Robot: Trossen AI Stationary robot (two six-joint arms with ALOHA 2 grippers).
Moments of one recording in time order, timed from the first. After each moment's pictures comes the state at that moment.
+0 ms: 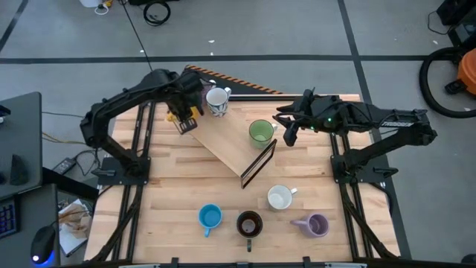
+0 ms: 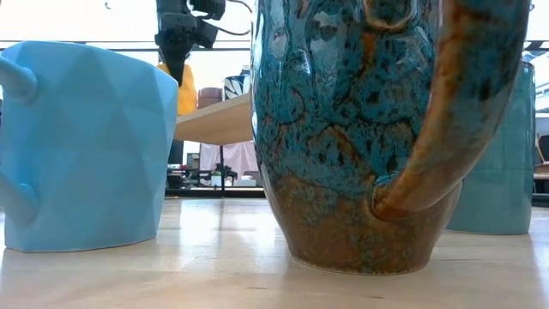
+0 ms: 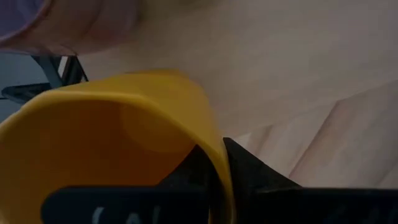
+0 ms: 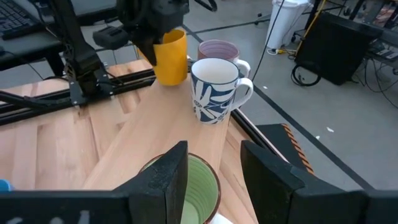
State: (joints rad) left arm 0.51 1.56 1.64 -1.46 -0.08 0.09; right arm 0.02 1.13 1.31 -0.63 0.48 0.19
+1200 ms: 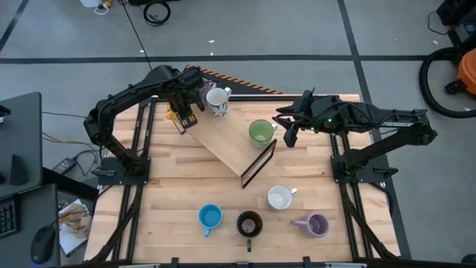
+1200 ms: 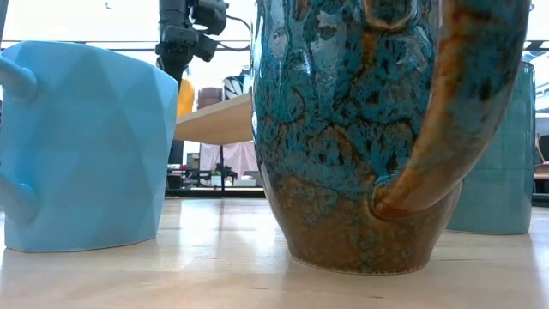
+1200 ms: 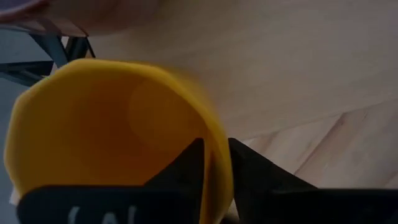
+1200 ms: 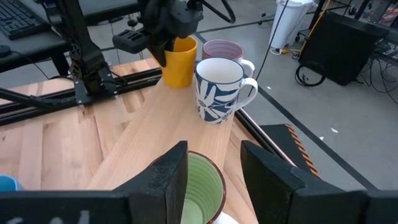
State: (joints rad) left arm 0.58 1.61 1.64 -1.48 -0.08 0.09; right arm 0.03 1.13 1.31 -0.63 0.47 0.19
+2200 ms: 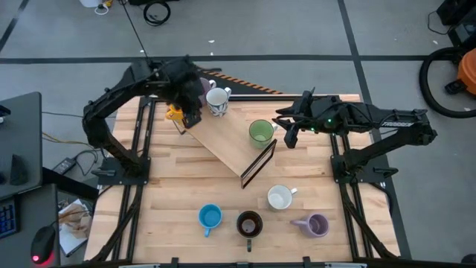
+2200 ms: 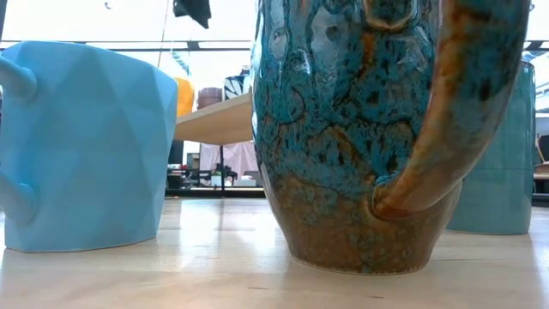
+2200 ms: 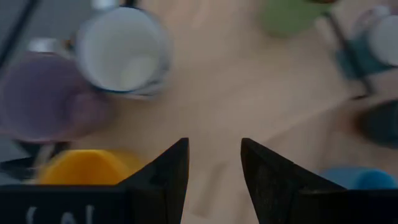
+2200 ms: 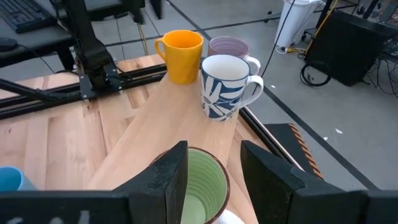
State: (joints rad) left arm 0.38 1.60 2.06 -1.52 0.03 -0.02; right arm 0.03 1.13 1.31 -0.64 0.44 0.18
